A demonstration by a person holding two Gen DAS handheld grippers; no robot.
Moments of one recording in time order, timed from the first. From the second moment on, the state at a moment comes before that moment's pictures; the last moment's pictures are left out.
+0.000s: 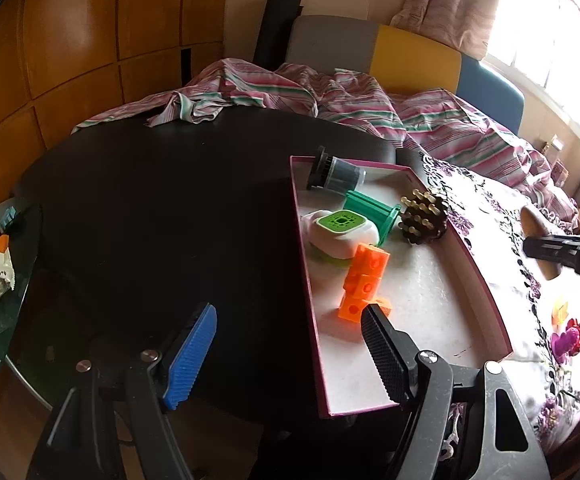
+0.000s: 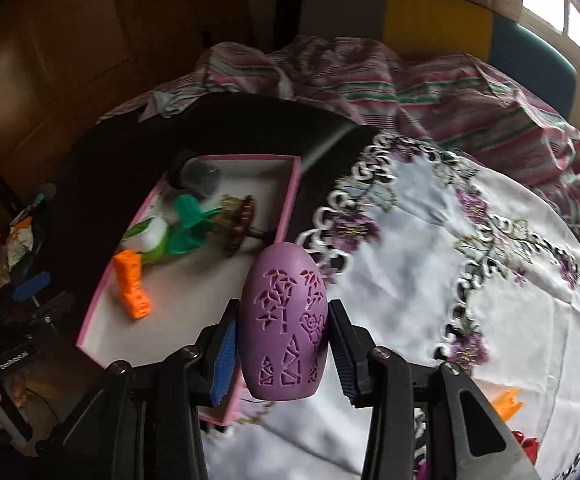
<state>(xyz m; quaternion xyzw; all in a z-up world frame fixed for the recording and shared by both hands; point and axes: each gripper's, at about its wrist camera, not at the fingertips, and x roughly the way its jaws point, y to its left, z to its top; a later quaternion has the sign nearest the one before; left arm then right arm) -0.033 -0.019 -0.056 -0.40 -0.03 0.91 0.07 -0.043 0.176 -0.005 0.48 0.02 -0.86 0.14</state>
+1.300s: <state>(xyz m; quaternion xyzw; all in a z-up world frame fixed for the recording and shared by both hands) -0.024 -0.023 -0.051 -0.40 -0.02 0.91 0.07 -0.053 0.112 -0.051 0.48 -0.05 -0.87 0.14</state>
